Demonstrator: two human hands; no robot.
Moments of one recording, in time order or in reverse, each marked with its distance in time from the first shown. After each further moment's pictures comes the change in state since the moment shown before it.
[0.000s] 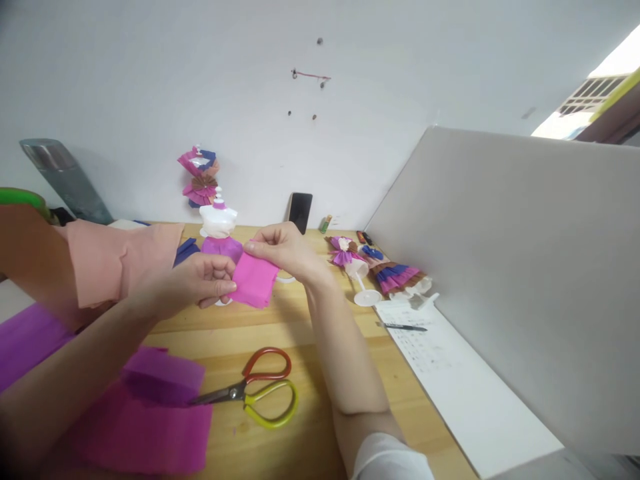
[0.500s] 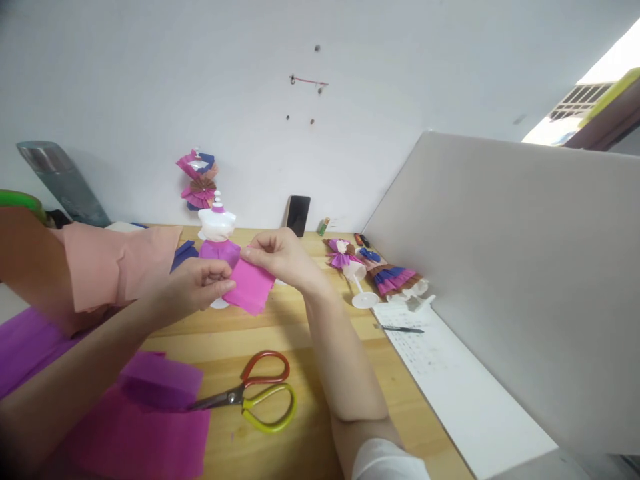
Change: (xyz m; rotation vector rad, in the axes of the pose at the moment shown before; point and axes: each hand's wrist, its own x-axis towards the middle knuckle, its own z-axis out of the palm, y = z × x) left_hand -0.003 -0.003 0.003 0.354 0.166 0.261; right_hand -0.009 -0.013 0.008 -0.112 0.009 -0.029
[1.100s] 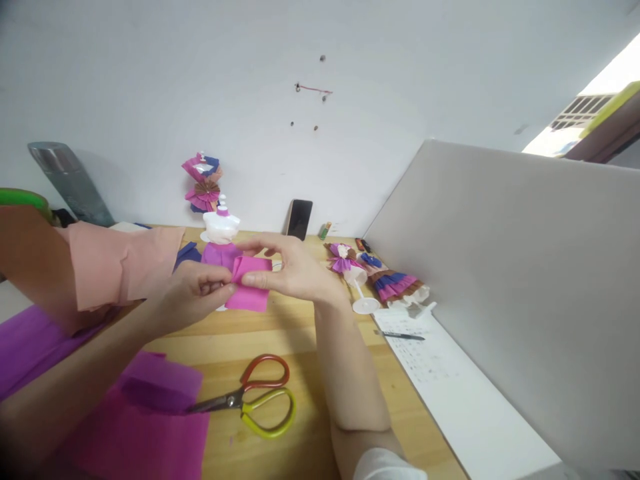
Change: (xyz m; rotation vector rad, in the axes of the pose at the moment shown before) left_hand -0.008 0.012 0.000 0.221 0.114 0.170; right_hand -0.010 -0.008 -0.012 -0.197 -0.080 -0.263
